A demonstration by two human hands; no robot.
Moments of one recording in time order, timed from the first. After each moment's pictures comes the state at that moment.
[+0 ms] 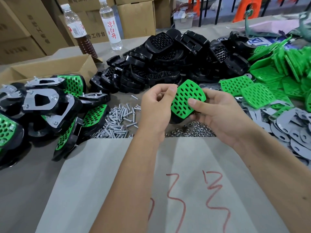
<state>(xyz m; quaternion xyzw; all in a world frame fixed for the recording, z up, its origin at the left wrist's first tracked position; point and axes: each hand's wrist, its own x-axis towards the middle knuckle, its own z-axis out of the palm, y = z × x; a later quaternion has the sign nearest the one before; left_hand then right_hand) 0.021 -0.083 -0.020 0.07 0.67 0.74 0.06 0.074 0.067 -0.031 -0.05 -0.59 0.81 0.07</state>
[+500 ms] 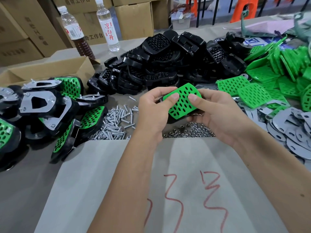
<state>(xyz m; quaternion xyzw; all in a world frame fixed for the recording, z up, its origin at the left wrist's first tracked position) 0.022 -0.082 -0.022 0.07 0.66 0.75 0.08 0.071 0.072 -0.035 -0.04 -0.61 0.79 0.08</state>
